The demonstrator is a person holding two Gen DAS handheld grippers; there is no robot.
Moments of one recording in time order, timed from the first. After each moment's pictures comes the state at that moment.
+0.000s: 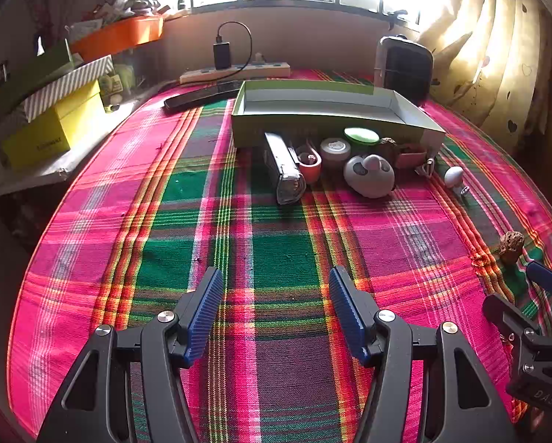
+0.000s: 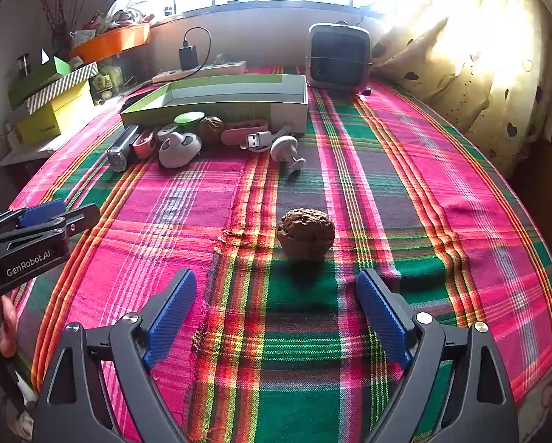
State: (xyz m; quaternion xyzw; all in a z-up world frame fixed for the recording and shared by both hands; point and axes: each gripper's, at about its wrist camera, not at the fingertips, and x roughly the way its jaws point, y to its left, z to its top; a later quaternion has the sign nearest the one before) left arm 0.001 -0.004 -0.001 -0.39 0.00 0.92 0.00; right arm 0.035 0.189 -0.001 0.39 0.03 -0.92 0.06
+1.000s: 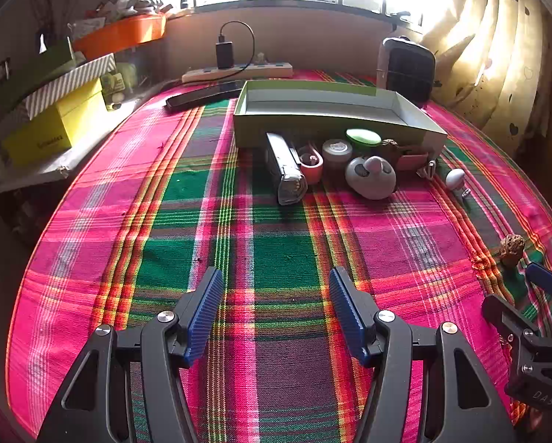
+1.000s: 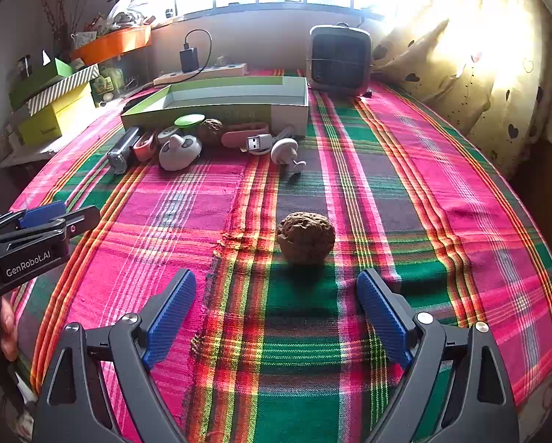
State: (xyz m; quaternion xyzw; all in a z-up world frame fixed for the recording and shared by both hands) left arm 0.002 -0.003 0.000 -0.39 0.00 0.92 0.00; right arm 0.034 0.189 -0.001 0.39 0.03 -0.92 0.06
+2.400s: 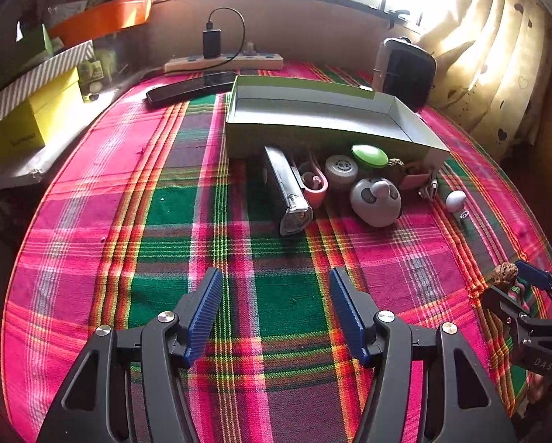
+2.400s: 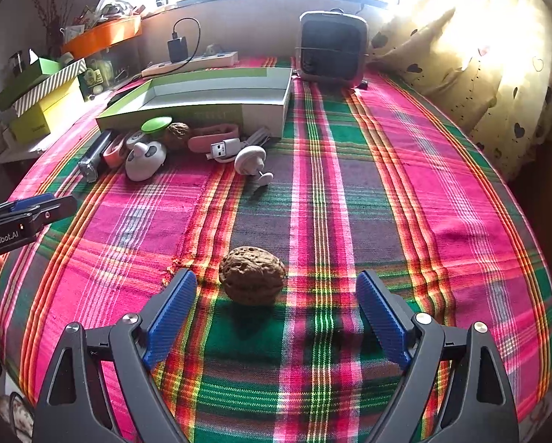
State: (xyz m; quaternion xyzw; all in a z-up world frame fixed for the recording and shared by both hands) left arm -0.034 -0.017 0.005 -0.42 -0.03 0.91 0.05; right arm -0.001 0.217 0.000 0.41 0.03 -0.91 0.06
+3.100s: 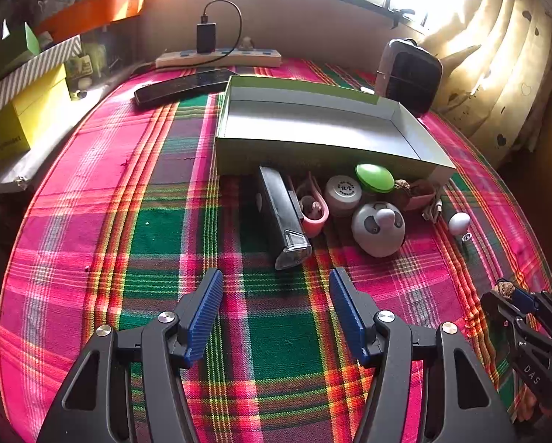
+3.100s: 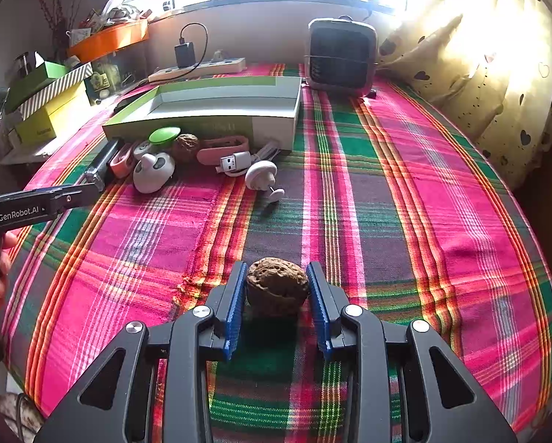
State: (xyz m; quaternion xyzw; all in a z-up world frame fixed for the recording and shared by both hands) left arm -0.061 -0.018 0.009 -0.44 -0.04 0.90 0.06; right arm -0.007 0.210 0.004 0.41 0.03 -0.91 0.08
